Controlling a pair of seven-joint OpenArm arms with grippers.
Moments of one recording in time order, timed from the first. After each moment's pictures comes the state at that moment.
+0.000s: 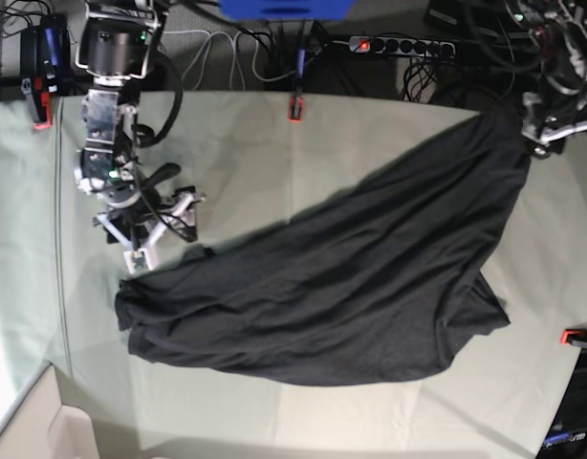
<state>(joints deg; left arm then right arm) 17.9 -0.8 -47.4 89.8 -40.2 0.3 42.3 0.6 -0.5 17.3 69.1 -10.0 26.6 -22.0</state>
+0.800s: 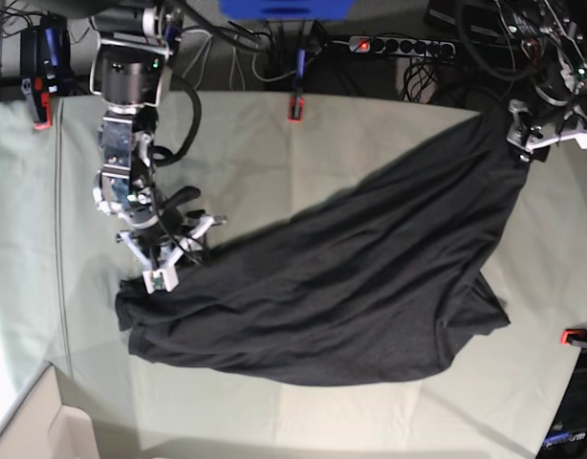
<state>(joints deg) 15.8 -2.2 -44.3 84.4 -40.3 0.5 42.0 6.5 -2.7 16.8 60.9 -9.1 26.4 -20.0</state>
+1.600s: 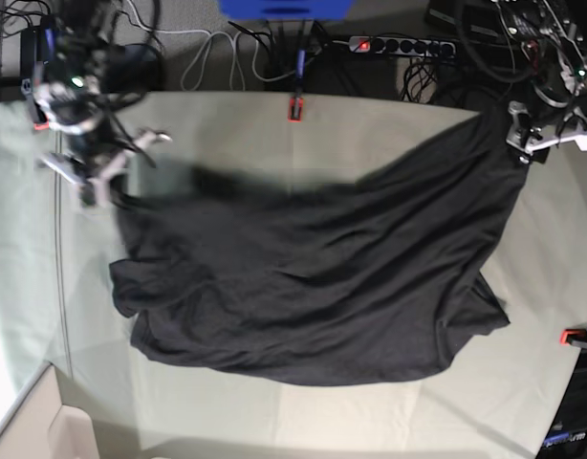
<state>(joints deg) 15.5 -2.0 -44.3 84.7 -40.2 0.5 42.6 -22.7 -2.2 23.6 103.9 -10.4 27.1 -23.4</state>
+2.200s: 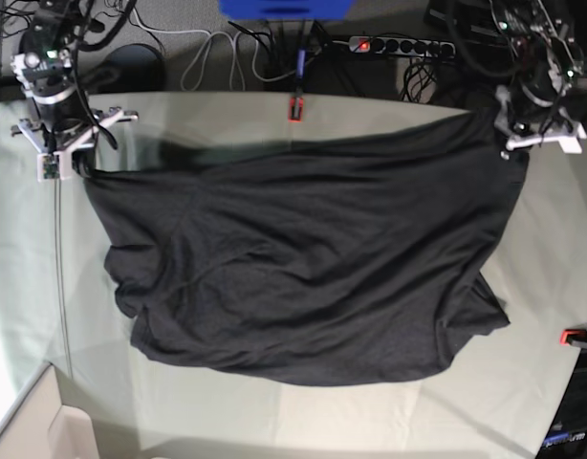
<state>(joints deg) 17.6 -2.2 -39.5 85.1 -40.2 0.3 42.6 -27.4 -2.2 30.4 104.5 -3.5 27.1 -22.9</state>
